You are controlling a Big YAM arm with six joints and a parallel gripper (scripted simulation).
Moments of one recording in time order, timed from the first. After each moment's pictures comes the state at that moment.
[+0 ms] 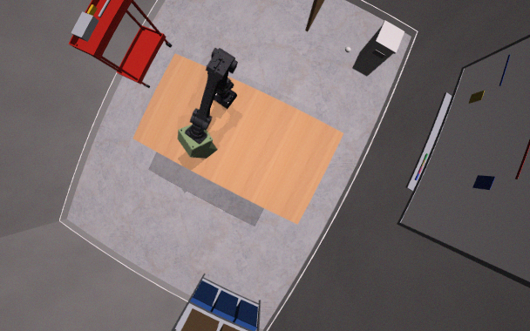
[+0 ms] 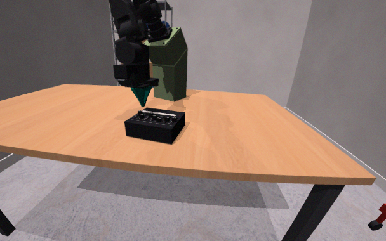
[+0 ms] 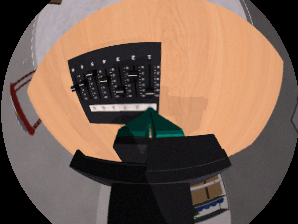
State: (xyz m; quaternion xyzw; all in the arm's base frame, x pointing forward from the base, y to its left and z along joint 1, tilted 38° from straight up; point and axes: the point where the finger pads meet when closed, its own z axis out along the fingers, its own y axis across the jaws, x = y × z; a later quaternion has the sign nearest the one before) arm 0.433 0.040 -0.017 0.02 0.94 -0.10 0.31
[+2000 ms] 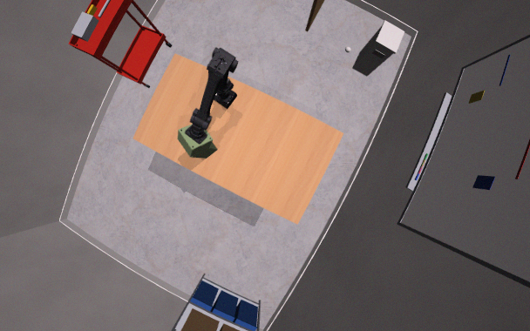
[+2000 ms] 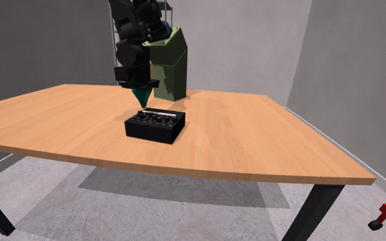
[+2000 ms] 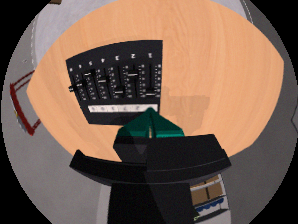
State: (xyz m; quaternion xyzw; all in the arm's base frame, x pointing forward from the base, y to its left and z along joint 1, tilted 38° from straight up) arm 0.434 0.040 -0.022 0.02 0.94 -0.10 0.31
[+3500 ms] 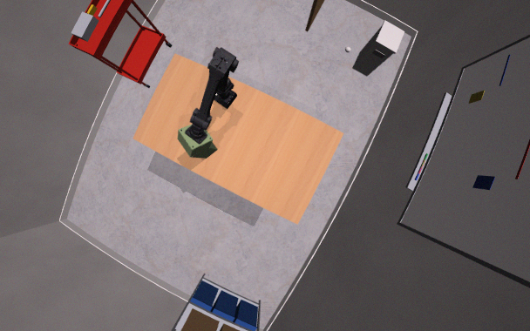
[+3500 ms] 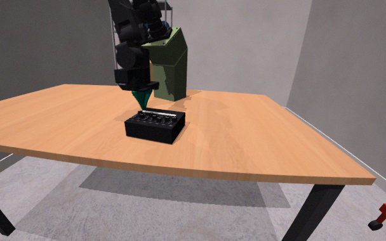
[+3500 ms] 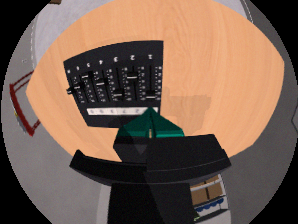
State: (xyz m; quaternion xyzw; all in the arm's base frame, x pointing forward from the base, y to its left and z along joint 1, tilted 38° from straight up) arm 0.440 0.039 -0.026 0.02 0.94 -0.10 0.31
